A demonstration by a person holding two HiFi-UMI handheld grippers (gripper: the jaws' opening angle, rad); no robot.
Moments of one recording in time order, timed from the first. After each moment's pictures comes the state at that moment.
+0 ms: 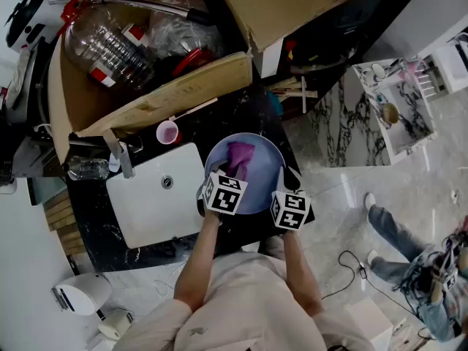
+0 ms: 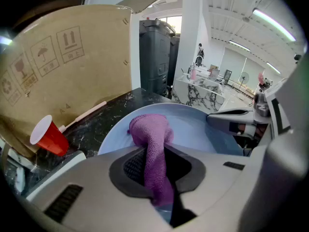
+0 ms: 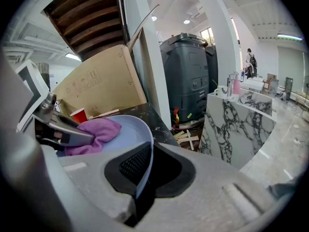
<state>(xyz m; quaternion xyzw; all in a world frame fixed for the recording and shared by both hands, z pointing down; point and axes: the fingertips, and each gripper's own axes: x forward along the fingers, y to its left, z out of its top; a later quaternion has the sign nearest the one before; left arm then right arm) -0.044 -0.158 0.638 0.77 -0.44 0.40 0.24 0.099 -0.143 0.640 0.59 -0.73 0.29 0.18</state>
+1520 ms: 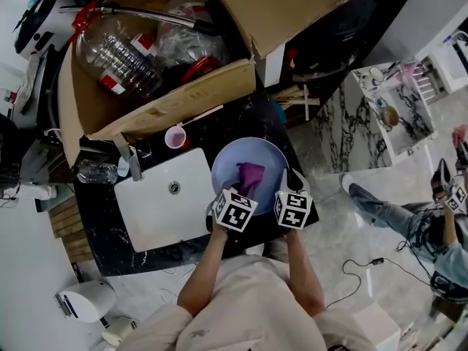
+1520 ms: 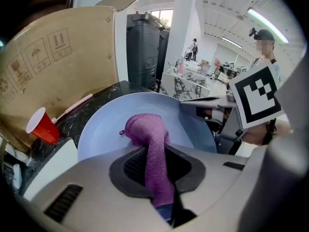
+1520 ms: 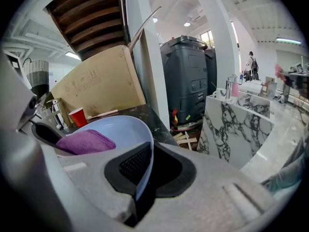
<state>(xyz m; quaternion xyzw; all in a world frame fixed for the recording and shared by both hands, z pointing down) -0.023 -0.100 0.636 0.78 -0.38 0.43 0.26 0.098 -0.143 0.638 0.61 -0.72 0.27 0.18</state>
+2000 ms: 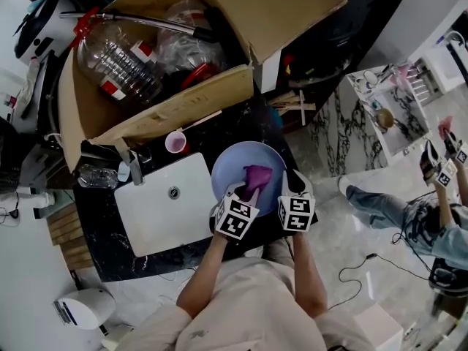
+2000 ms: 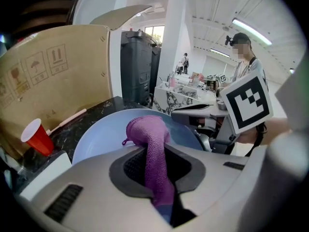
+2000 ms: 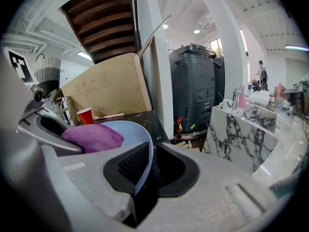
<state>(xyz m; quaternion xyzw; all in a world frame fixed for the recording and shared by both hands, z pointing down) -0.002 -0.101 0.613 0.83 -0.37 0.36 0.22 0.099 -0.143 0.620 0.58 -0.76 0.22 0.18</state>
